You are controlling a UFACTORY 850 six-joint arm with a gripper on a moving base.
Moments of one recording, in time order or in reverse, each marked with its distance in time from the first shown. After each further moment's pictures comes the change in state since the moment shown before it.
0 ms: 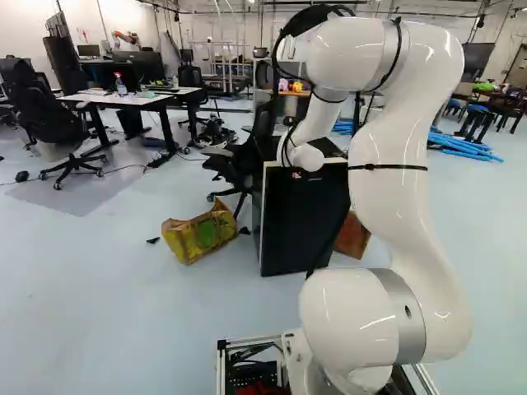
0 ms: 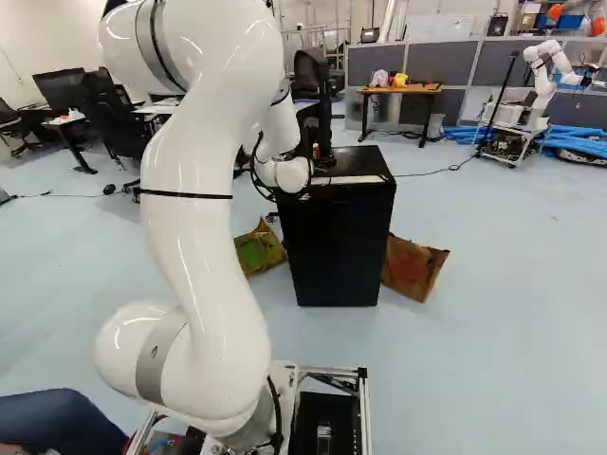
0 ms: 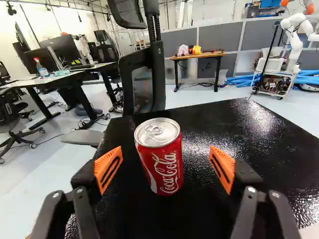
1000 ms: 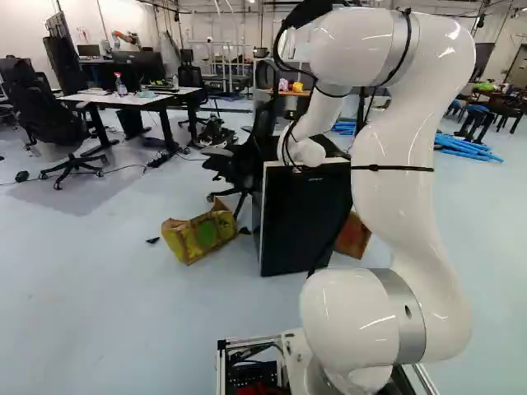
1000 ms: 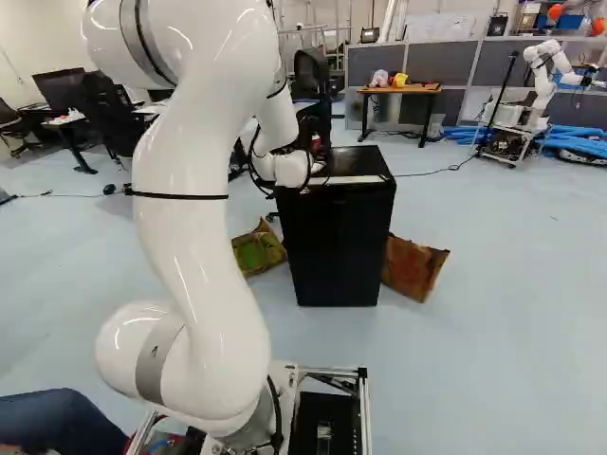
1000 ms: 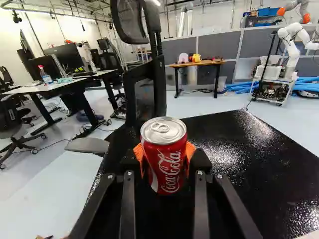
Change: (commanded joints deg) arm 0.0 3.0 0.3 0.0 0.0 0.0
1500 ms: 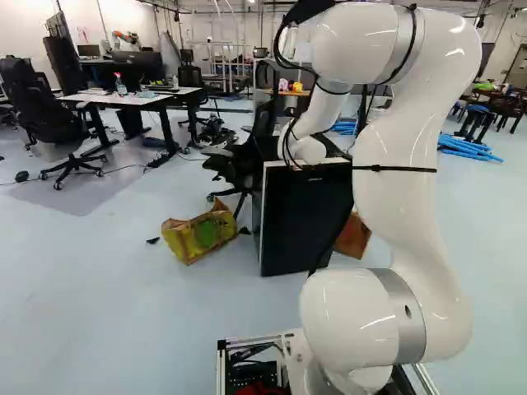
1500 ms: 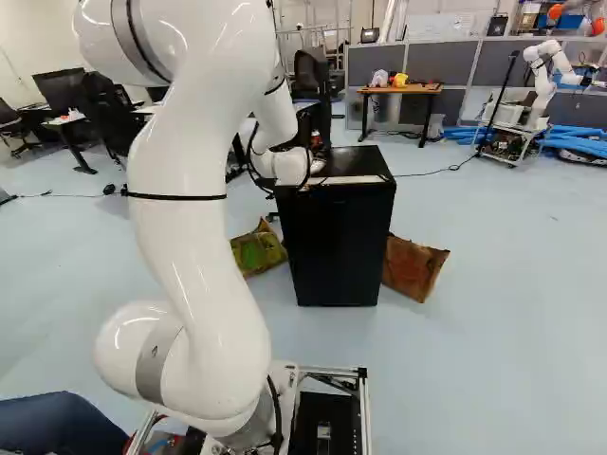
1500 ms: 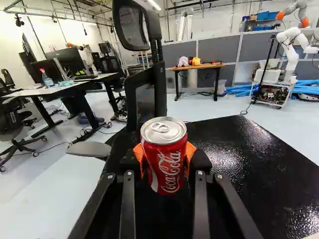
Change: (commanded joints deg) arm 0.1 1.1 0.5 0.0 0.0 -0.1
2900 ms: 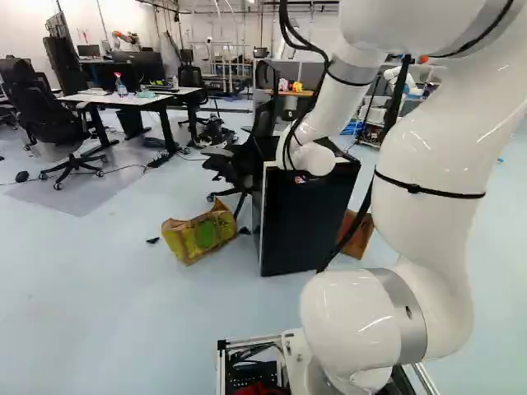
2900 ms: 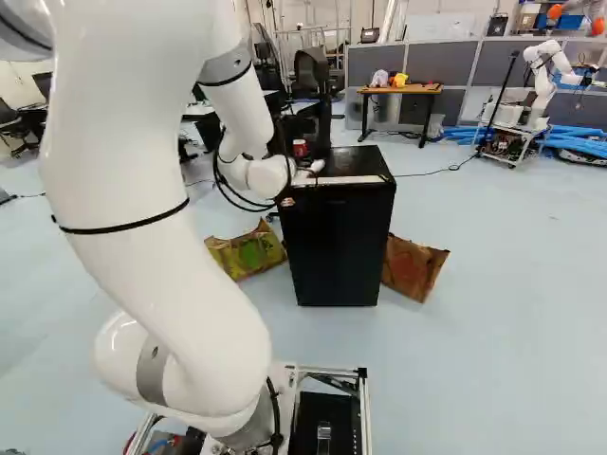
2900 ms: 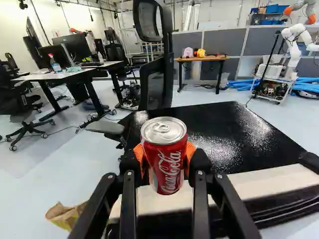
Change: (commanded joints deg) arm 2.9 18.6 21.5 1.7 -1.3 -3.3
